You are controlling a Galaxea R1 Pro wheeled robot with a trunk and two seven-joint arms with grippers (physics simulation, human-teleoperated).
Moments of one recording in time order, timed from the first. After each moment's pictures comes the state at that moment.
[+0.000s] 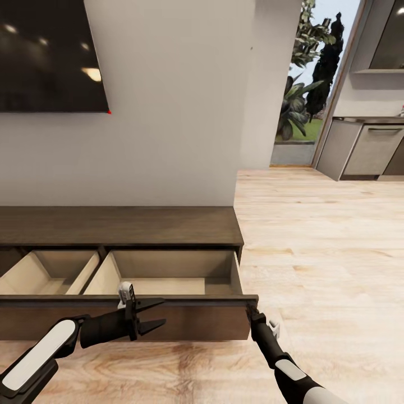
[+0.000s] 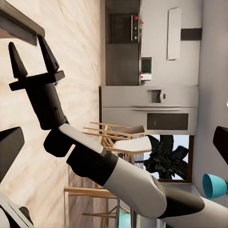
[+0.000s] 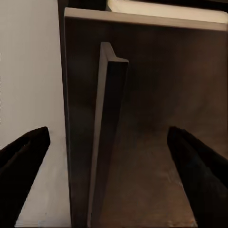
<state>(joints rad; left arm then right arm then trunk) -0.34 0.45 -0.37 -1.35 1.69 0.99 -0.34 -0.59 0.03 -0.03 -0.14 -1.27 0.06 0.82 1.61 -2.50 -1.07</state>
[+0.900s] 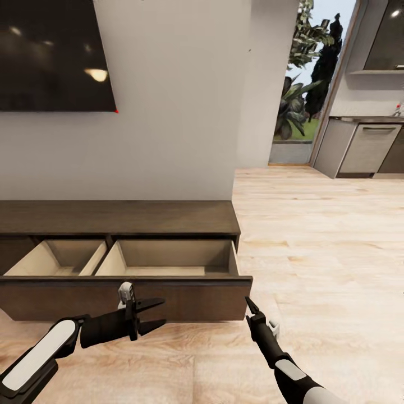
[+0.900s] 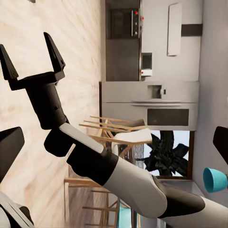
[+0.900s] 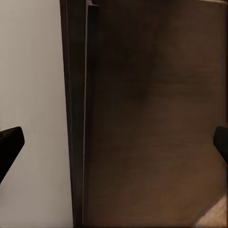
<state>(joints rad) -0.34 0.45 -0.37 -1.35 1.69 0.99 -0.34 -0.59 0.03 -0.03 -0.14 -1.27 0.07 0.82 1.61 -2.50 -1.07</state>
